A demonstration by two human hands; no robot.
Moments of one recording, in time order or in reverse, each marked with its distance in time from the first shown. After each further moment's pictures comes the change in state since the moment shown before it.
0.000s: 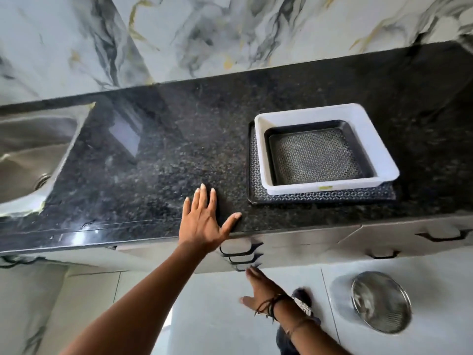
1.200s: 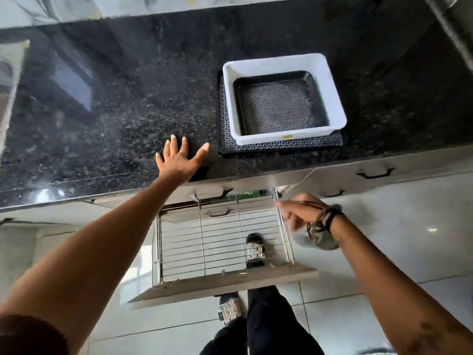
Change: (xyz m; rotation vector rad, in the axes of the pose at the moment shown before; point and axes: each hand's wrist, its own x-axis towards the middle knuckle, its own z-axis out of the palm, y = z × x) left_hand 0.022 0.005 -0.027 -0.352 -0.328 -0.219; right_hand -0.180 0.011 -0.172 0.534 0.089 0.335
